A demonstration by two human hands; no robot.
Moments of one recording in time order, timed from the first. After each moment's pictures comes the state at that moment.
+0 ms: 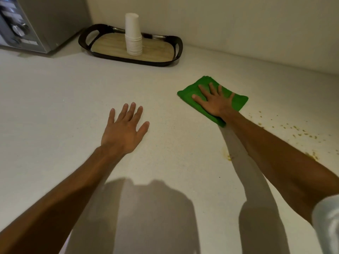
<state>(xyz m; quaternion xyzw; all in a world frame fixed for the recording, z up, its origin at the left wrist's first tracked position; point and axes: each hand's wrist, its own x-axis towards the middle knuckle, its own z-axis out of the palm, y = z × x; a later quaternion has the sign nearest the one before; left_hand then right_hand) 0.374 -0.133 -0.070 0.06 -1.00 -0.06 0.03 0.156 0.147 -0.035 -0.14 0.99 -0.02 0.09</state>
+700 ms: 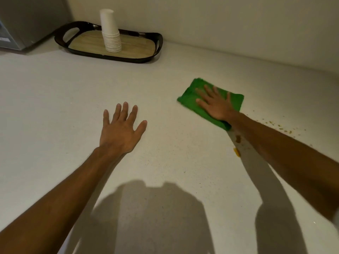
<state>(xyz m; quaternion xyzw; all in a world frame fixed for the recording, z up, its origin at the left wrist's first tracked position) 0.363 -0.041 -0.064 0.11 -0.99 -0.07 0.02 0.156 0.251 -0.040 -0.24 0.97 0.00 0.06</state>
